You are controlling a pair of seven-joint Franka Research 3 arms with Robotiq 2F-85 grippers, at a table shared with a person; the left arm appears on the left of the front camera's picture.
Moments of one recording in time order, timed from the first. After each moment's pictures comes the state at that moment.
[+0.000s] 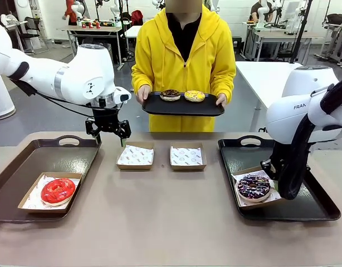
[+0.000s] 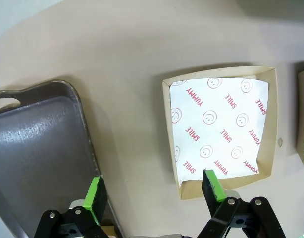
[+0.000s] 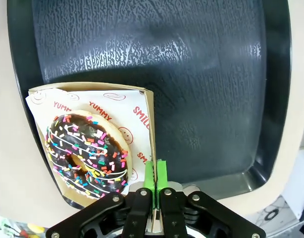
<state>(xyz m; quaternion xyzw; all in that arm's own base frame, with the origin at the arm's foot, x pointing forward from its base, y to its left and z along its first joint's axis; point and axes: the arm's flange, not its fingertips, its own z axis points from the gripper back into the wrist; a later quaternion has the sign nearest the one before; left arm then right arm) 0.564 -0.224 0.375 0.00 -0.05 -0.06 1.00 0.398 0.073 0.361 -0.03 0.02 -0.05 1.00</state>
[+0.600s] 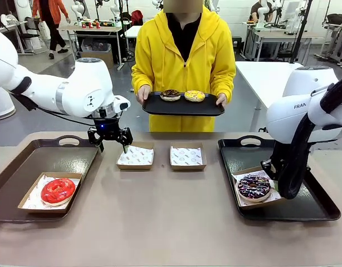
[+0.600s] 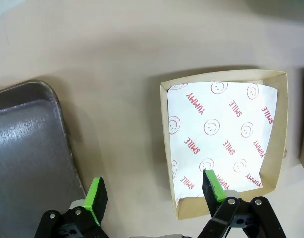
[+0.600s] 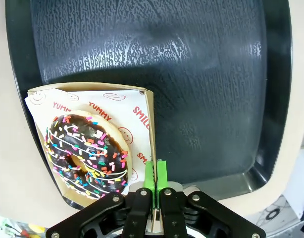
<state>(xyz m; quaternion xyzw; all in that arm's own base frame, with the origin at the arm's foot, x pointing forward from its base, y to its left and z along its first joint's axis) 0.565 -0.221 0.341 -0.02 -0.06 -0.05 1.00 0.399 0.071 0.360 -0.02 0.02 -0.05 1.00</state>
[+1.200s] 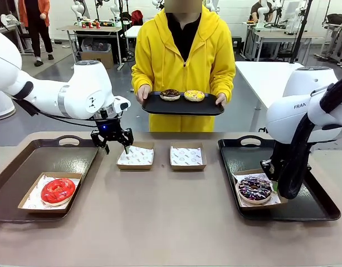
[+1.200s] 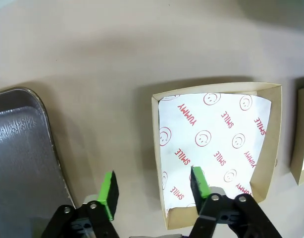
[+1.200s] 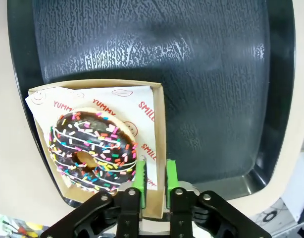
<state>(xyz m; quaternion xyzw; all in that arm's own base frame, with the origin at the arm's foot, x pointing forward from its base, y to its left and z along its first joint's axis) 0.572 -0.221 0.335 -0.05 -0.06 -0.03 1.00 0.399 0.070 0.358 -0.02 0.03 -0.04 1.00</state>
